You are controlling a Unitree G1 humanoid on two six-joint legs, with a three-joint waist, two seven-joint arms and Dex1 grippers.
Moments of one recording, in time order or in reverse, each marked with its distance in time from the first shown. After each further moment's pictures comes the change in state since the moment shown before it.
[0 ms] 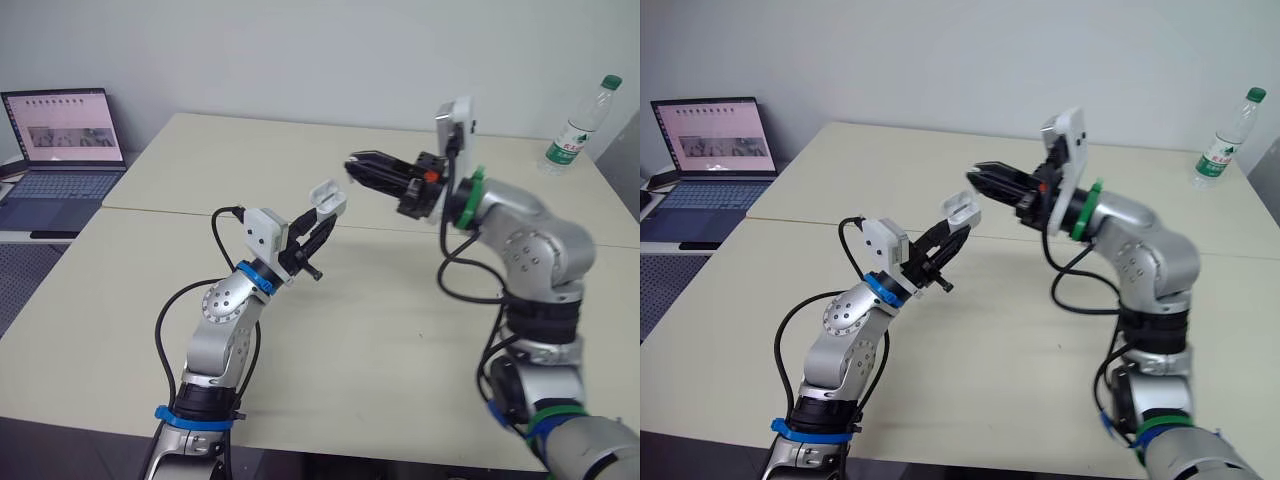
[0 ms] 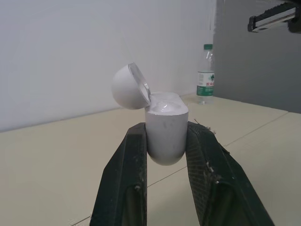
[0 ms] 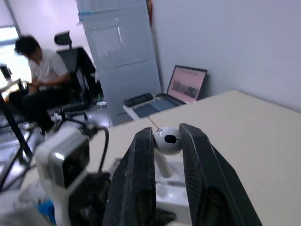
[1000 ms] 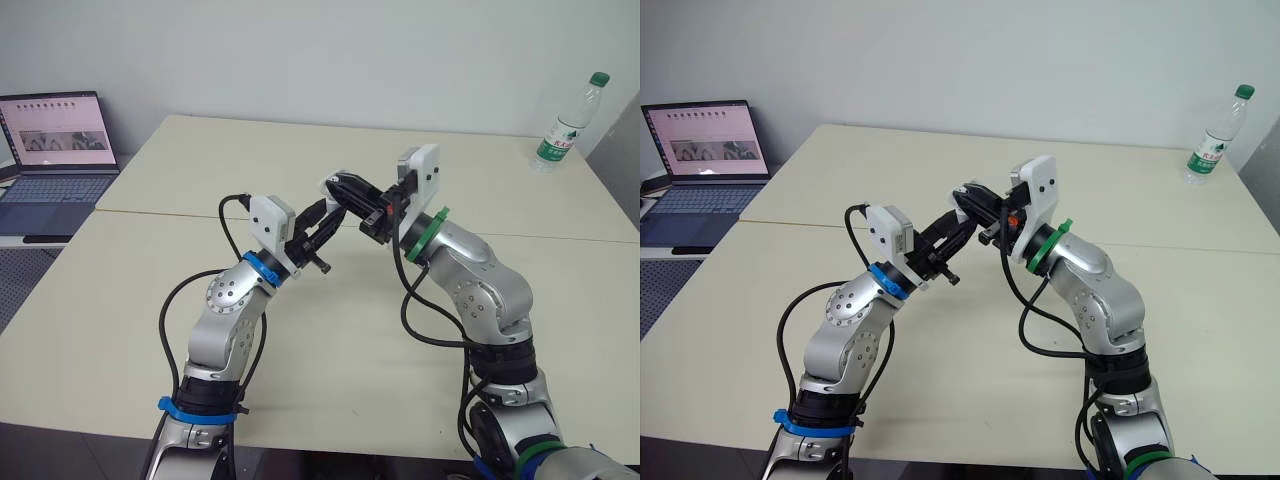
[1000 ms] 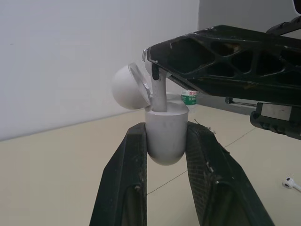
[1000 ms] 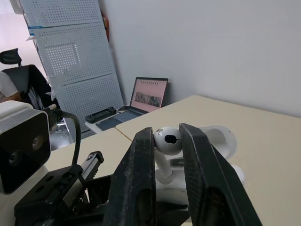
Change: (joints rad) left arm -0.044 -0.008 -0.015 -0.056 -0.029 0.080 0.011; right arm 0.162 0.042 0.192 0.007 -0.098 -0.317 -0.195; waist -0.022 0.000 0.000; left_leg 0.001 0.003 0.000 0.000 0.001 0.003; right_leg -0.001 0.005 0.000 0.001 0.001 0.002
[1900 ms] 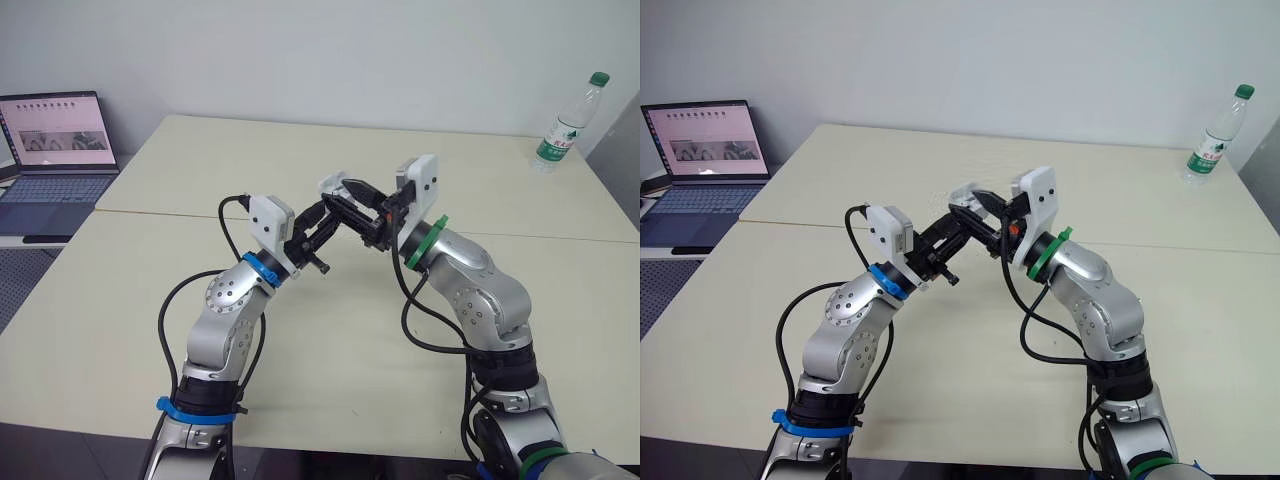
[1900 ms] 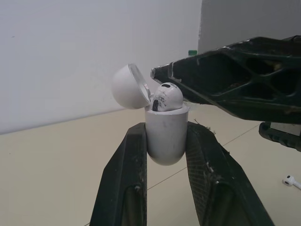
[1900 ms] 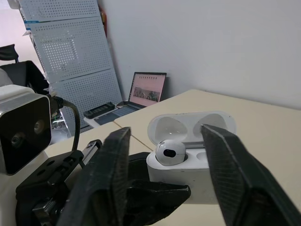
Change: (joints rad) left arm 0.001 0.007 0.001 0.000 -0.006 0.021 0.002; right arm 0.038 -0.014 0.021 -0.004 -0.001 -0.016 -0.004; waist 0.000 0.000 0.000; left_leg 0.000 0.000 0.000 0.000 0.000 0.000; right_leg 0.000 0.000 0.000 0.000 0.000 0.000
